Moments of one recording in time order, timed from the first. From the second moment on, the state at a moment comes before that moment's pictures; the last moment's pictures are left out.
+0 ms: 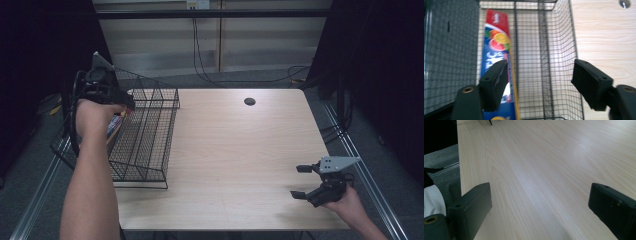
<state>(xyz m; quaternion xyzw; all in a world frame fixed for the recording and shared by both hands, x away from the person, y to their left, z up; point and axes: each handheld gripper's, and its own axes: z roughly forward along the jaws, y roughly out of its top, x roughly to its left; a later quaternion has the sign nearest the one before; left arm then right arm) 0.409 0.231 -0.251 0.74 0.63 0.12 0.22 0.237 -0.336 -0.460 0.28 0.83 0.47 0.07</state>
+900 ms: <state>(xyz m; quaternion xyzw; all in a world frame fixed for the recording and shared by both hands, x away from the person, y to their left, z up) 0.407 0.157 -0.252 0.79 0.53 0.10 0.27 0.229 -0.338 -0.458 0.28 0.83 0.47 0.08</state>
